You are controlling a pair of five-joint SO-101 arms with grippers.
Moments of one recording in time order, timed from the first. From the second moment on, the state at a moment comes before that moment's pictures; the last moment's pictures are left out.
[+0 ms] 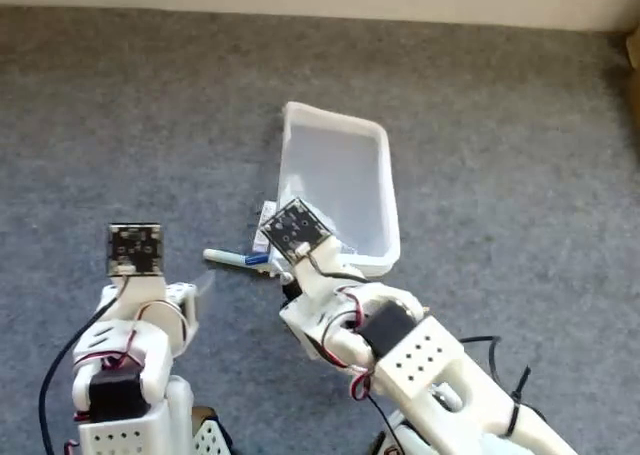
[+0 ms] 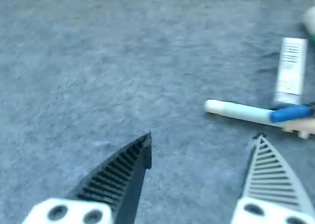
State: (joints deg) left arm -14.4 -103.7 85.1 72.3 -1.1; right arm -44.4 -51.2 62.1 51.6 3.3
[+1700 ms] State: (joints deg) left arm 11.6 -103.6 95.0 55.1 0.3; right arm -48.4 -60.2 64.6 61.9 3.6
